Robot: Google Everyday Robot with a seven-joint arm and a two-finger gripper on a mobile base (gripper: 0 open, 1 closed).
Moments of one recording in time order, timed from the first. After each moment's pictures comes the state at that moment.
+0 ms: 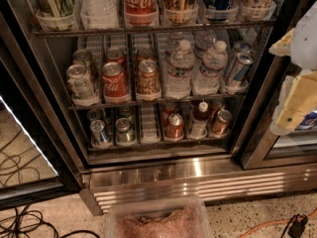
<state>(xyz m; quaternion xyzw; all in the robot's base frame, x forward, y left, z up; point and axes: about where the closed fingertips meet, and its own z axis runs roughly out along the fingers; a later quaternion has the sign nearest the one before) 0.438 -0.217 0.976 -0.60 0.78 -0.03 0.16</state>
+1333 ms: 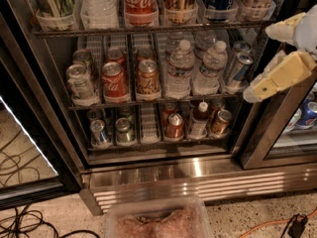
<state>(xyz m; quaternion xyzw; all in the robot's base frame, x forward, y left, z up) 0.485 -0.192 0.999 -0.52 0.77 0.09 0.36</state>
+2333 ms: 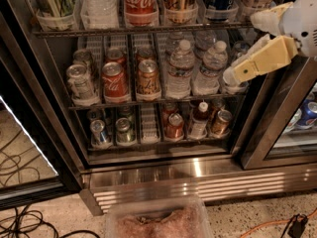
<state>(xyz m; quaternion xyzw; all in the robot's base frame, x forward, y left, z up) 0.500 -0.156 1.025 -0.48 0.74 0.17 0.44</state>
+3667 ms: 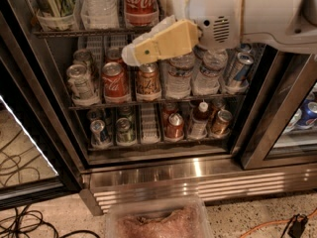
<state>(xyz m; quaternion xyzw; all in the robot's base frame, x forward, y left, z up) 0.489 0.016 1.070 -0.49 0.62 0.33 0.52</state>
